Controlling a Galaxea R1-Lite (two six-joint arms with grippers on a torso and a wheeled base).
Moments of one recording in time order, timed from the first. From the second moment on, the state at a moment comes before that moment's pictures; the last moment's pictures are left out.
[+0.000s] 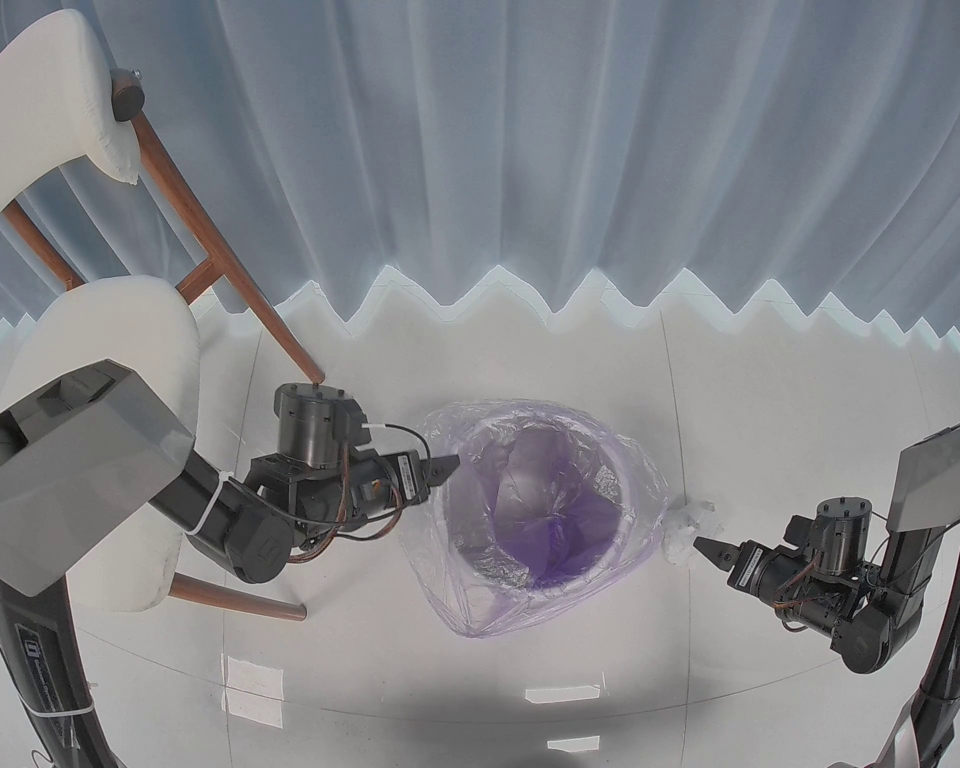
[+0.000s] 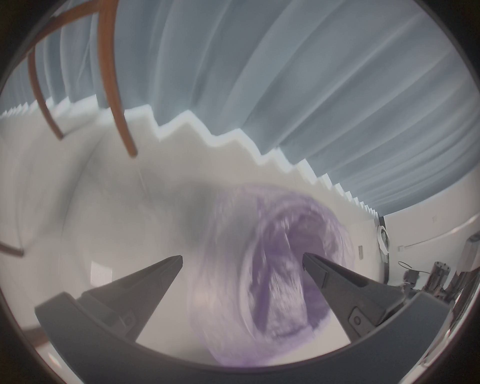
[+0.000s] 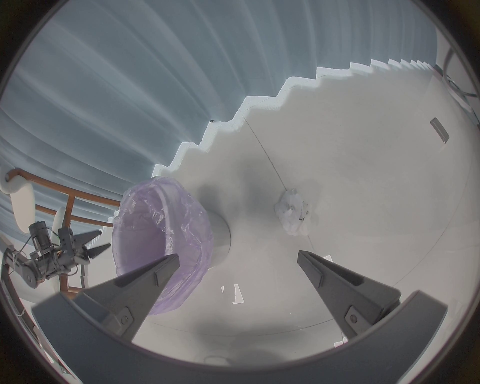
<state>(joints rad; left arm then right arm) -0.43 2.14 -0.98 -0.75 -0.05 -0.41 0.22 2.12 -0.19 -1.42 0.06 0.56</state>
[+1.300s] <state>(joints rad) -0.58 2.34 -1.33 -0.21 0.04 -0.81 0.22 2.21 -0.13 -1.55 0.06 0.56</state>
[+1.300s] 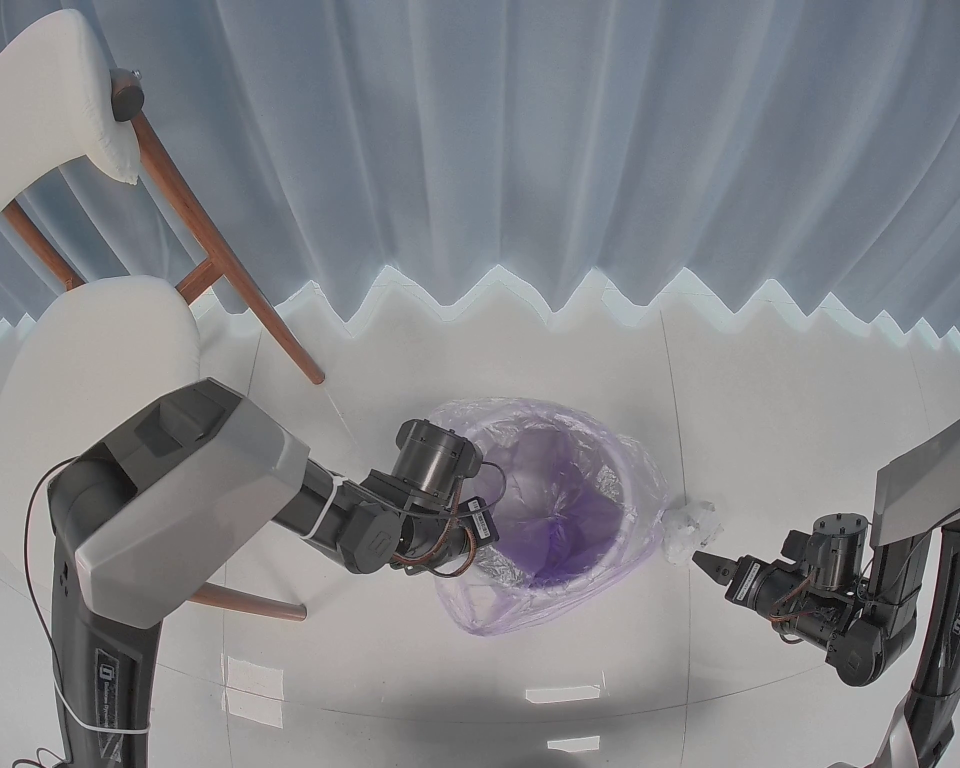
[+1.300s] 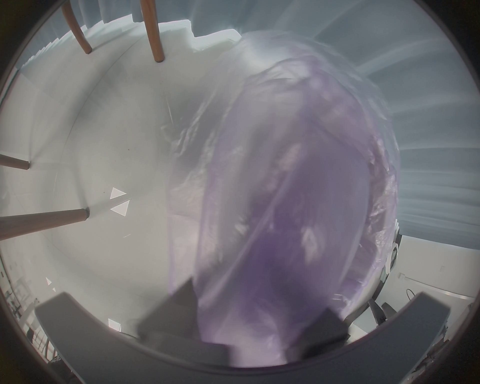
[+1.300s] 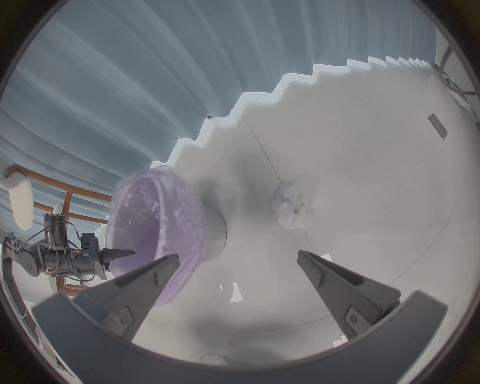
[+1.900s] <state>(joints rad) -0.55 2.28 -1.33 -0.13 0.04 -0.36 0.21 2.11 -0.13 -1.55 0.17 0.56</state>
